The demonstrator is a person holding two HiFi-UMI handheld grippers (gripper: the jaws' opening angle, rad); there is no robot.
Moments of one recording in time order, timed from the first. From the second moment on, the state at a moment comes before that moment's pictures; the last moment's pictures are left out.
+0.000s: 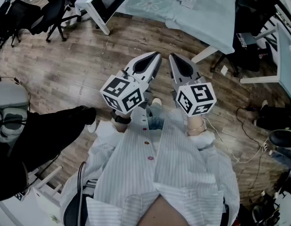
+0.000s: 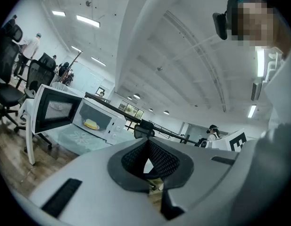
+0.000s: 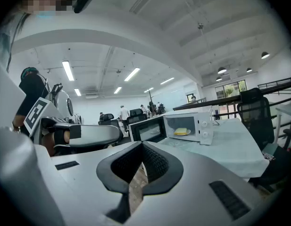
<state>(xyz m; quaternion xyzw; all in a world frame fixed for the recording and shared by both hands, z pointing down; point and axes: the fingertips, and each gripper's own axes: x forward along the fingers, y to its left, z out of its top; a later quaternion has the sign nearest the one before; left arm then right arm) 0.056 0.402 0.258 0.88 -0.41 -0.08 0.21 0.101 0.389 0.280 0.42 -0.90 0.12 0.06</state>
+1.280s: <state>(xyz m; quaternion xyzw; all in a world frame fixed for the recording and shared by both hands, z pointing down) 0.031 0.324 0.268 0.87 -0.45 -0.09 0.21 0.081 0.311 0.292 0.39 -0.91 0.15 0.04</state>
